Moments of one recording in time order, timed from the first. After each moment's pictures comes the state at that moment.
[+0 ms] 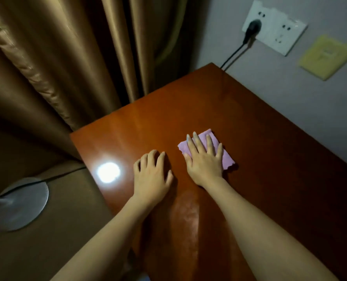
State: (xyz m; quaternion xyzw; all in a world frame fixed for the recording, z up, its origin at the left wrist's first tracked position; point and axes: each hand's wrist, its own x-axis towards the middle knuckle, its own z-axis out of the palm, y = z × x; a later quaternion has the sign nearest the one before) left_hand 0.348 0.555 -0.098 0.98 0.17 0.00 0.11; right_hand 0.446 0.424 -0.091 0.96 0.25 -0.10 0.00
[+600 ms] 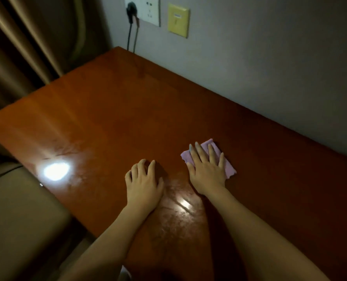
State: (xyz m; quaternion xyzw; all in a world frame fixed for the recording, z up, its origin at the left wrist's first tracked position) left_hand 0.220 0.286 -0.088 0.99 0.08 -0.04 0.12; right_hand 0.281 0.111 -0.101 0.99 0.10 -0.08 -0.03
